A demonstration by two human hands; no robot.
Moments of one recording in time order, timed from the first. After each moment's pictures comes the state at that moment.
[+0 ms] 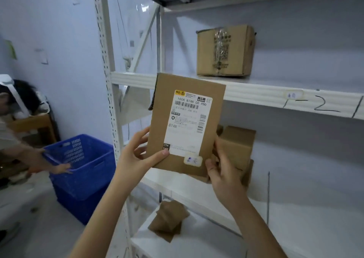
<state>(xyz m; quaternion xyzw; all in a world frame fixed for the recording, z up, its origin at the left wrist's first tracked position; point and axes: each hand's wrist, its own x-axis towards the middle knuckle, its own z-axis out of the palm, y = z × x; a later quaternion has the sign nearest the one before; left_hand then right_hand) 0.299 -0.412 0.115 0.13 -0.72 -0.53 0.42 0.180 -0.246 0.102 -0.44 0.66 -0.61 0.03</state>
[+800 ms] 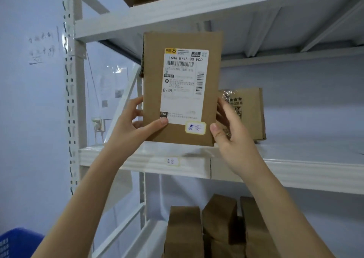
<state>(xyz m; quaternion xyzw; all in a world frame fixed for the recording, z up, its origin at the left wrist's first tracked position) 0.166 -0.617 0.313 -0.03 -0.75 -0.48 0.45 0.087 -0.422 0.294 -0.47 0.62 -0.59 -0.20</state>
